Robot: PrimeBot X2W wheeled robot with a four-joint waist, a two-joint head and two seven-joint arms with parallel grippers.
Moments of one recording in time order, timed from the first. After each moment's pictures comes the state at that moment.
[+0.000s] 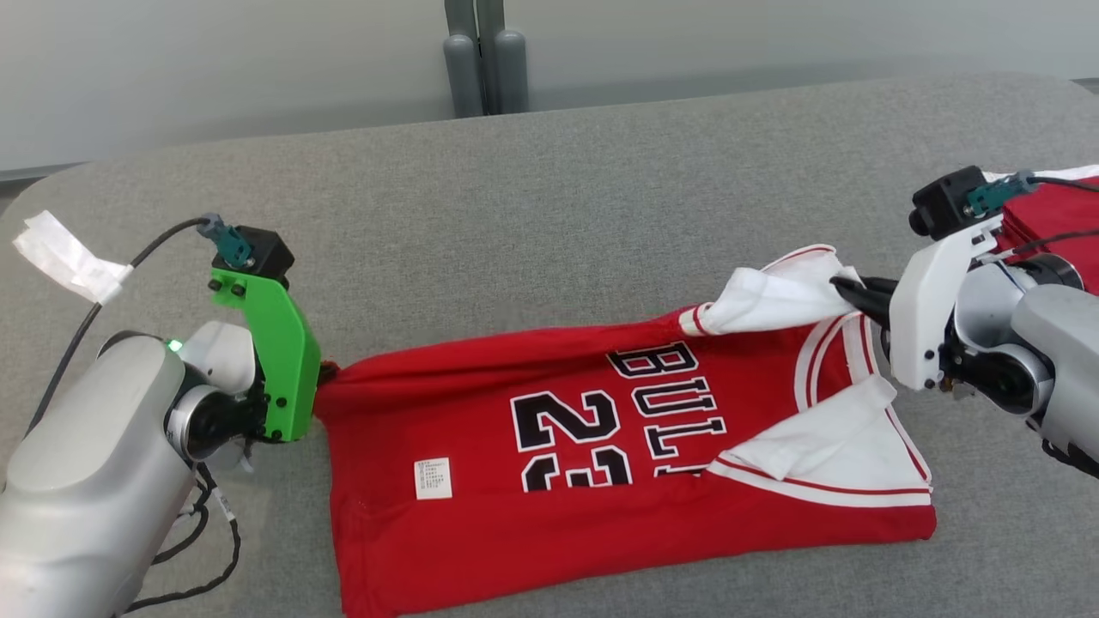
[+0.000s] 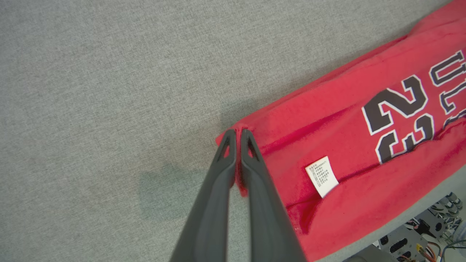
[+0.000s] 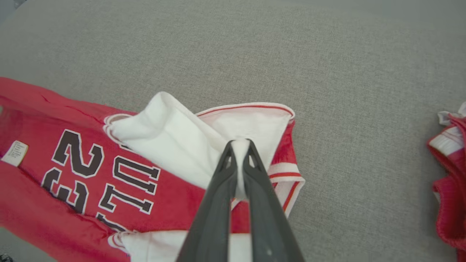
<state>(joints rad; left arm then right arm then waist) -0.77 0.49 -0.78 0.55 -0.98 -0.13 0.76 -0.97 -0.71 1.26 0.55 1.29 0.13 0.17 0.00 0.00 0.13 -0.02</state>
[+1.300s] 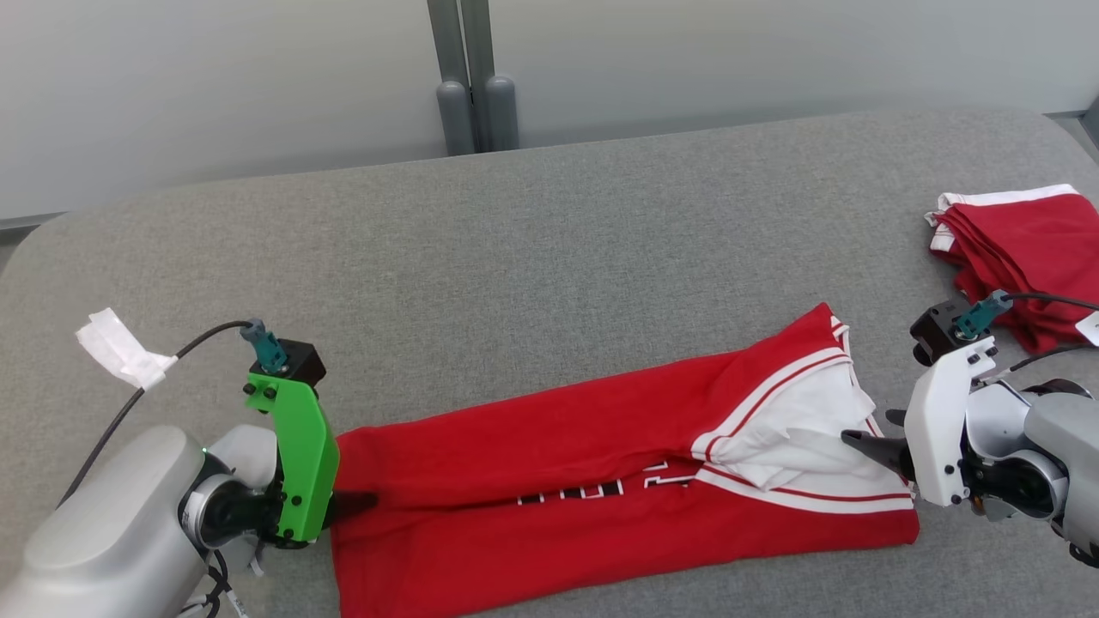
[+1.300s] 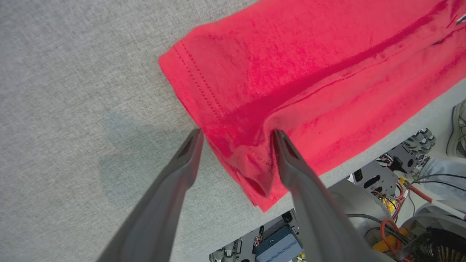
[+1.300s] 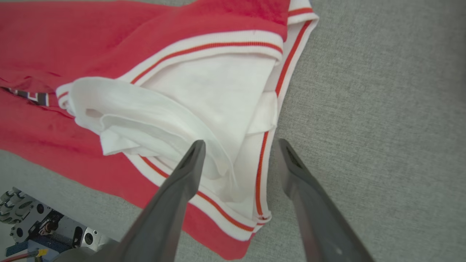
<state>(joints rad) -0.62 0.55 -0.86 0.45 -1.10 -0.12 0.88 -0.78 -0.76 1.28 0.51 1.29 0.13 0.31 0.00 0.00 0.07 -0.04</state>
